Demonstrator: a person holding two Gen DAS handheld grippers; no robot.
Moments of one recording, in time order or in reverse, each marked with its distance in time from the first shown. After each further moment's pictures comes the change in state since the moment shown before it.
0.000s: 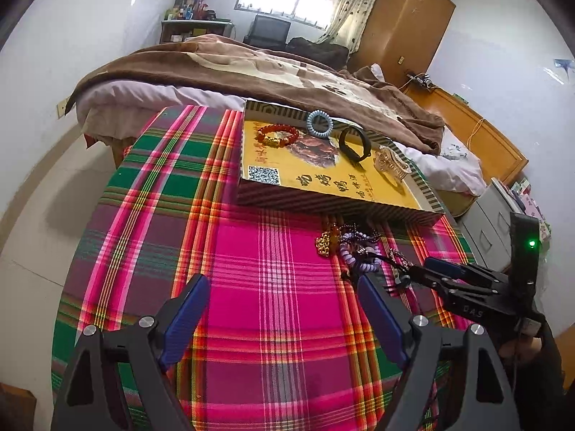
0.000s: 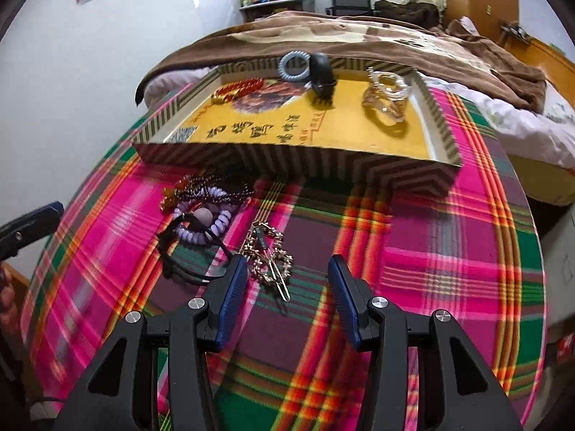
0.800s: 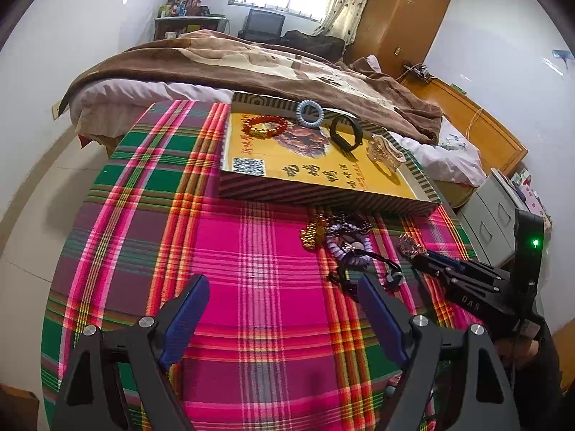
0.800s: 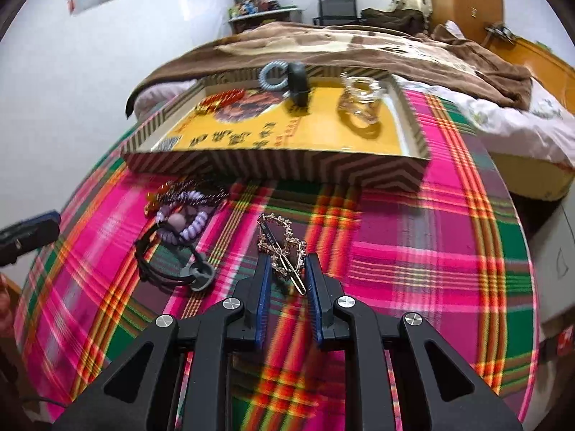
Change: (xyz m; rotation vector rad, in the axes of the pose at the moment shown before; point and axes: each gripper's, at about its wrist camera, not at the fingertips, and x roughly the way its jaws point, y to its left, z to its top) left arm 0.010 -0.019 0.000 0.031 0.028 -0.003; right arm -0.015 -0.019 -0.010 0.055 -0.065 -0.025
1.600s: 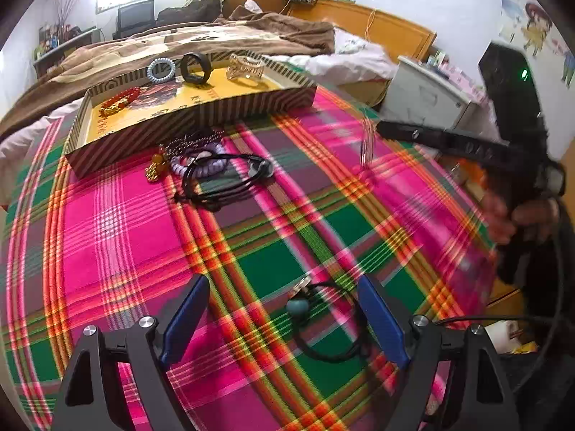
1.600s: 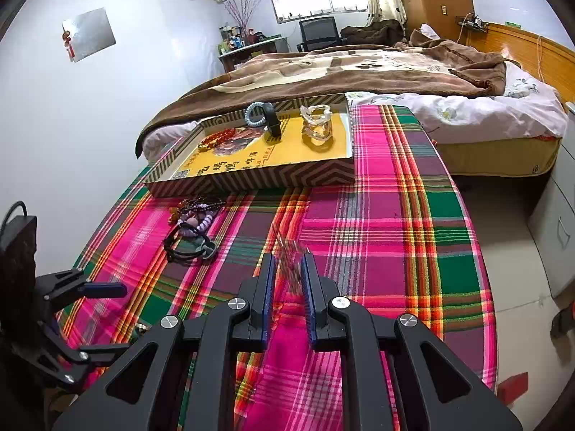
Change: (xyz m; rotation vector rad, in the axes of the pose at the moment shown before) left arm 0.015 -0.087 -0.070 0.440 0.199 -0.177; right arm -0.077 -0.034 -0.032 0.094 -0.114 0.049
